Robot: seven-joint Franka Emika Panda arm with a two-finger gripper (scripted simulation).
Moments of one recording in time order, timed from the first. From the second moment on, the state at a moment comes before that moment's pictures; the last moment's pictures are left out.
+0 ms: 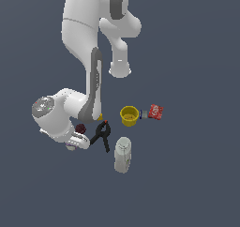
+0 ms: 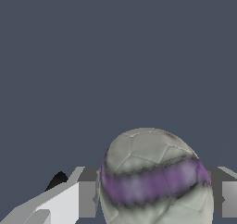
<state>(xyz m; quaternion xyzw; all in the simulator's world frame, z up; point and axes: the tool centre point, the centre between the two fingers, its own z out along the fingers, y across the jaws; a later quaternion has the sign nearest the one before) 0.073 -0.231 0.037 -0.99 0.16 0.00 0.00</state>
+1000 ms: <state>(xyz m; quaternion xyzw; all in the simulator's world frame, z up) 0.043 -0.196 0.100 -0.99 0.16 0.00 0.00</state>
